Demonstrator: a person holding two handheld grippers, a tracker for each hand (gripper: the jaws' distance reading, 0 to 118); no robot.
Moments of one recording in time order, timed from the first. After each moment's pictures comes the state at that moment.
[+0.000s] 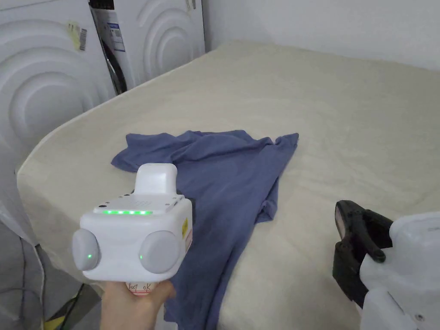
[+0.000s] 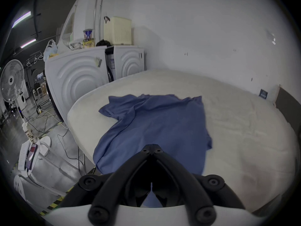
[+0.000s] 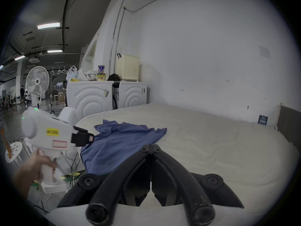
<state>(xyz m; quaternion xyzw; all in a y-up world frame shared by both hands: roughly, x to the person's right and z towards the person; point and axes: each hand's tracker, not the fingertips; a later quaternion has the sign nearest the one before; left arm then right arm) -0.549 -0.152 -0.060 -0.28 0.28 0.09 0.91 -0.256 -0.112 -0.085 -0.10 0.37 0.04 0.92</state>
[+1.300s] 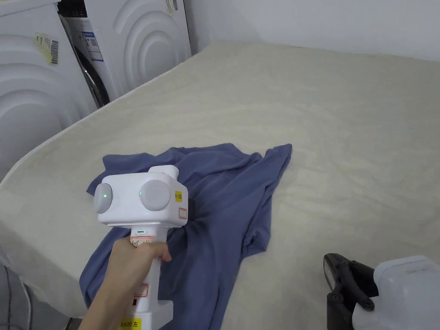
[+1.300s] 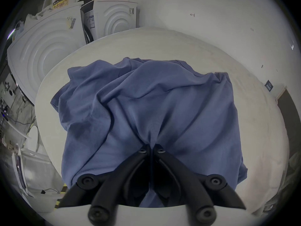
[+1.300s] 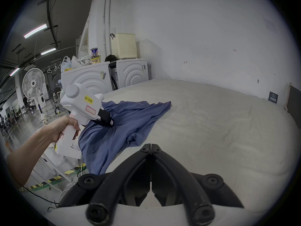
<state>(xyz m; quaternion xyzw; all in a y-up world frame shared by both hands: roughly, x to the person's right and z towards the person) -0.634 -0.184 -0.190 -0.44 0.22 0.15 0.86 -0.271 -0.146 -0.142 -0.21 0.38 0.04 0.90</state>
